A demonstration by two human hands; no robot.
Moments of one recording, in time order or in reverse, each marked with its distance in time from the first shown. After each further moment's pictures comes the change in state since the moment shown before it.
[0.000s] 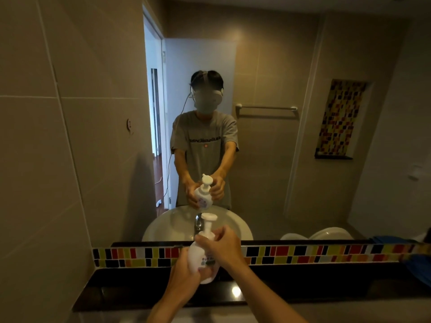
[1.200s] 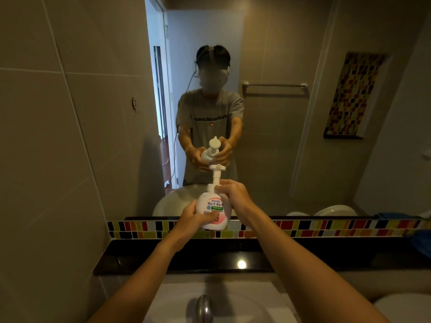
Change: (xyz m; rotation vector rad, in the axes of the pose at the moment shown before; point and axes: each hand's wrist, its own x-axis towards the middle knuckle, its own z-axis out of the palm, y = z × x) left_hand 0.009 0.051 -0.029 -0.195 -0.199 -0.012; right_hand 0.014 -0.057 -0.028 0.288 -0.197 0.177
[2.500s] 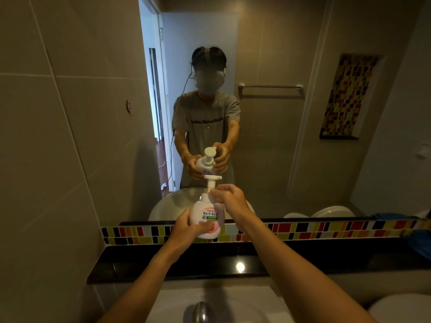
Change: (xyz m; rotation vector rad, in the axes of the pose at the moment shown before) left_hand 0.006 -0.018 0.000 -0.003 0.065 0.008; right_hand 0.008 0.010 -0.004 -0.033 0.065 -0.068
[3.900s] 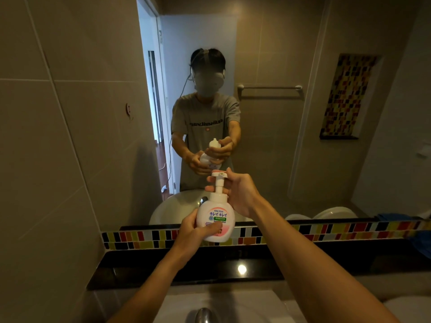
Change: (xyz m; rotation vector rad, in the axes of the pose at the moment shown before) left_hand -0.011 0.019 0.013 -0.102 -0.057 0.096; right_hand 0.016 -0.033 -0.018 0.499 -0.366 0.057
